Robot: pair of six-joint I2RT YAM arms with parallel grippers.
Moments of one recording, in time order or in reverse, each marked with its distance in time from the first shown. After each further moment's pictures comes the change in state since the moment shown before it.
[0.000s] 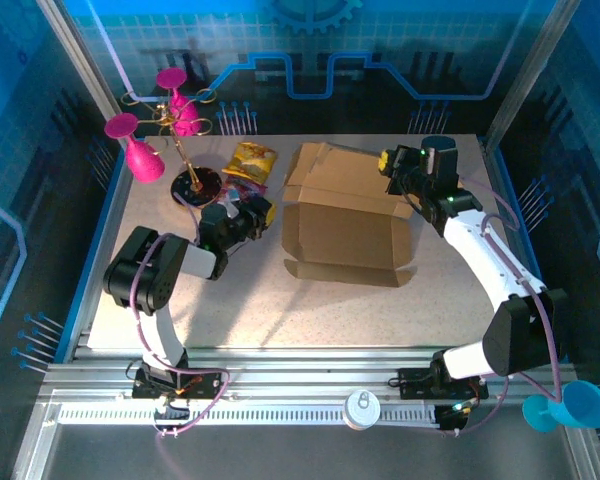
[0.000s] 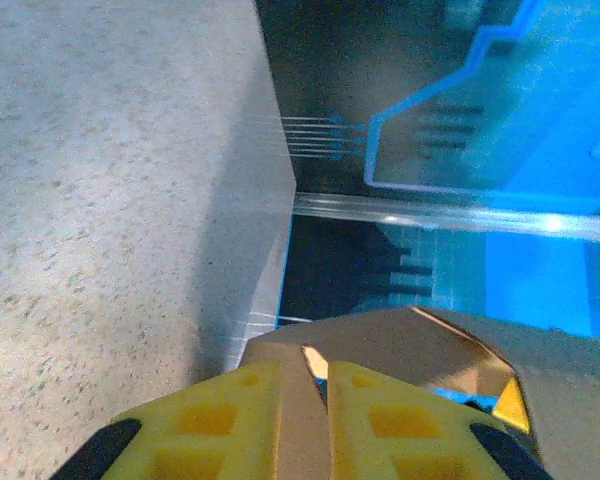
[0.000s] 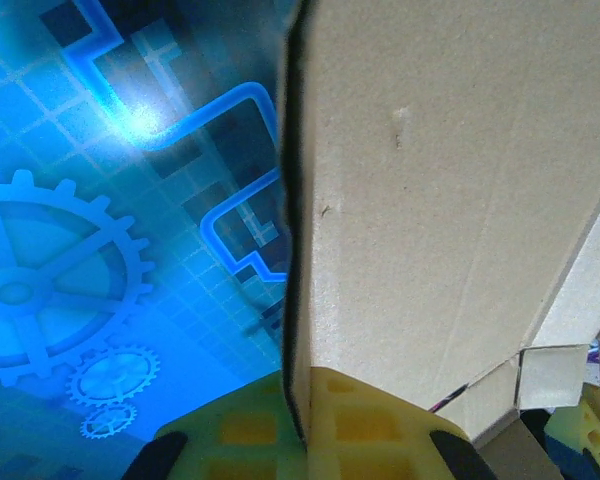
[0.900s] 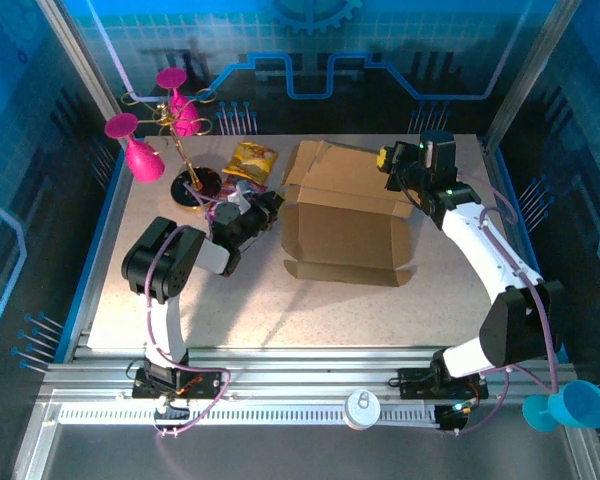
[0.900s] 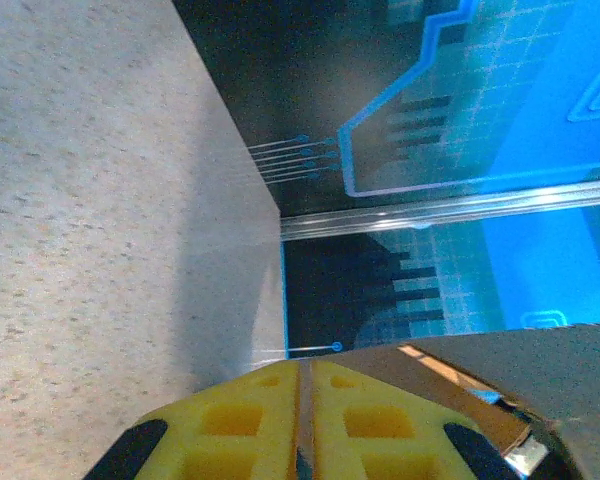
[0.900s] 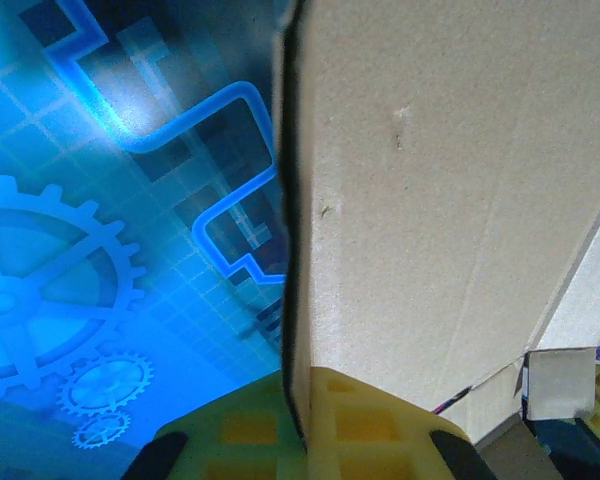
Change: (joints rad) left arm -0.068 0.131 0.088 0.149 -0.118 0.097; right arm -0.004 0.047 0.056 -0.034 -0.019 0.001
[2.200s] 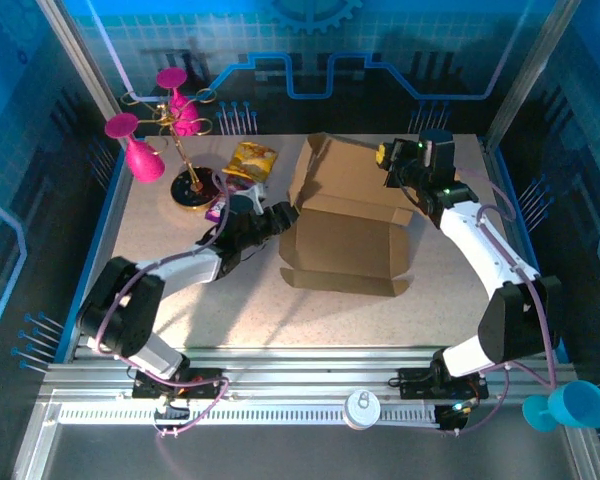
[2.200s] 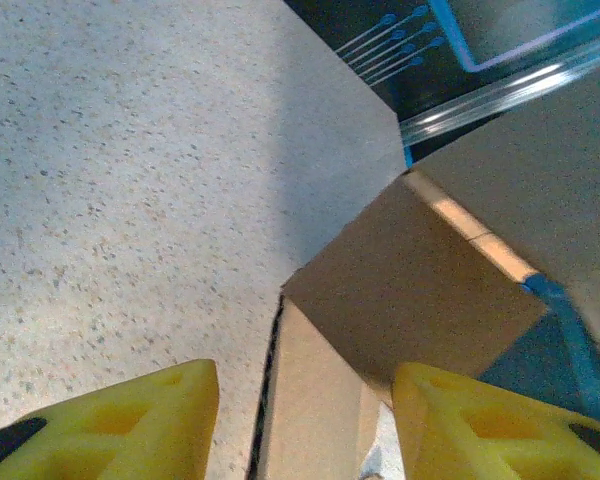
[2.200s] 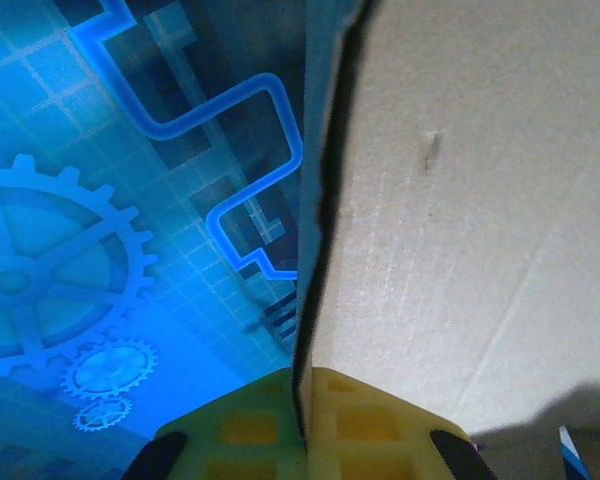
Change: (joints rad) left arm -0.136 -0.451 -0.005 -0.782 -0.096 0.447; right arm 0.001 0.027 -0.004 0.076 0.007 -0.060
